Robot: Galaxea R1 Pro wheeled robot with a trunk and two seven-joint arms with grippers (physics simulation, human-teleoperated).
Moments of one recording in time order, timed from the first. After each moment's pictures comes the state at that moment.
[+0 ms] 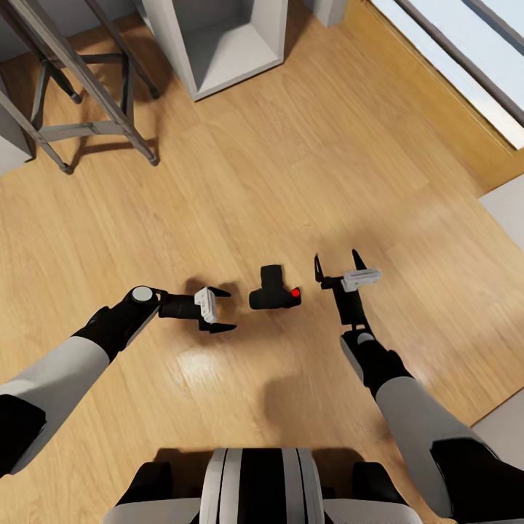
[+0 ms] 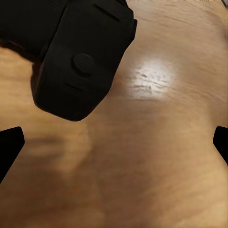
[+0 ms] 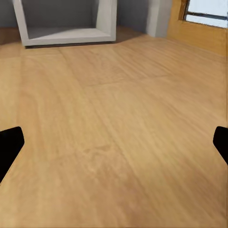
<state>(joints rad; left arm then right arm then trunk) -1.13 0.23 -0.57 -0.67 0.06 -0.13 -1.04 -0.95 0.01 0.08 -0.58 0.08 -0.88 -0.01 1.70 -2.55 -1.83</state>
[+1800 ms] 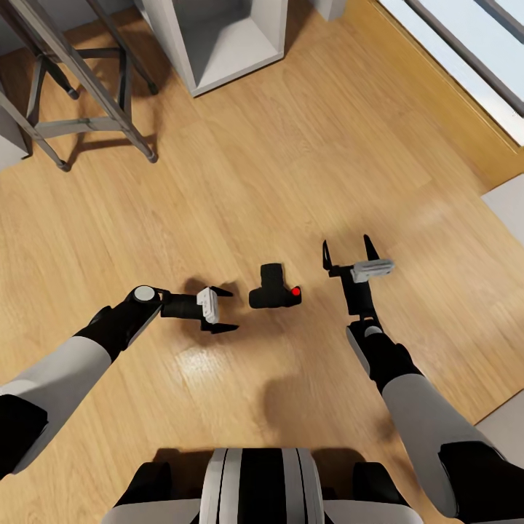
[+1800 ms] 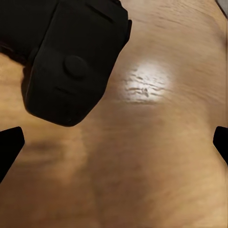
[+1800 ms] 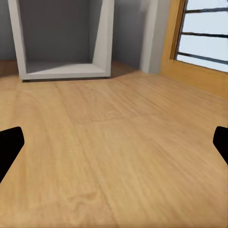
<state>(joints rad) -1.13 0.22 -0.58 -0.68 0.06 -0.13 -1.06 -0.94 -0.01 0.08 -0.69 0.09 -0.94 -0.02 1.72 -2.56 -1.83</state>
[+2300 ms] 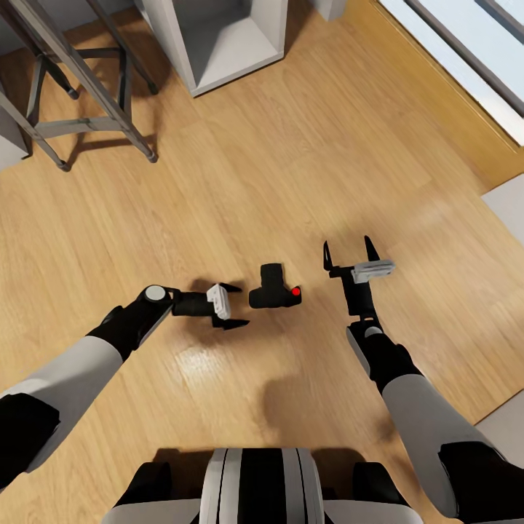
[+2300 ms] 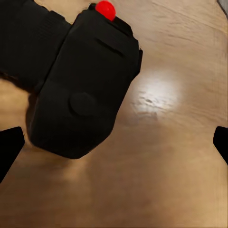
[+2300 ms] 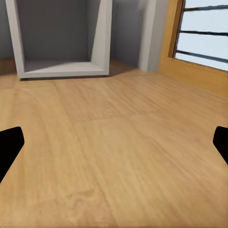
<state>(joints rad) -1.13 0.17 -0.57 -0.68 0.06 -0.12 -0.99 -0.94 -0.01 0.07 -0.68 0.09 -0.94 -0.02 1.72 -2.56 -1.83</state>
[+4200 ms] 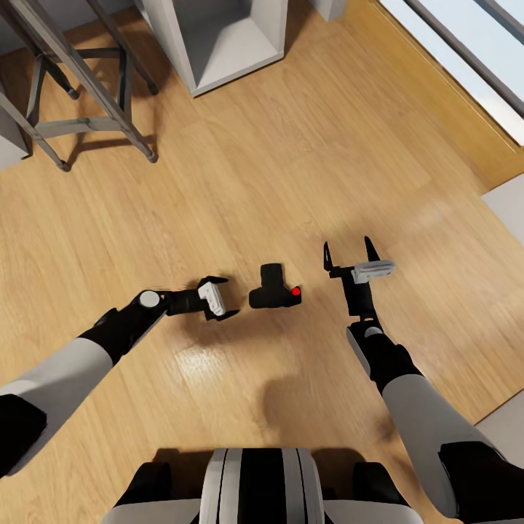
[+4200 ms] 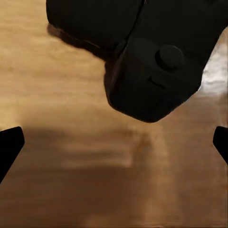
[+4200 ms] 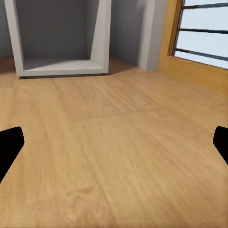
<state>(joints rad) -1.13 0.23 -0.67 -0.68 0.05 -0.21 -0.71 -0.94 -0.01 0.07 -0.68 0.09 -0.93 -0.02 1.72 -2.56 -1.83</state>
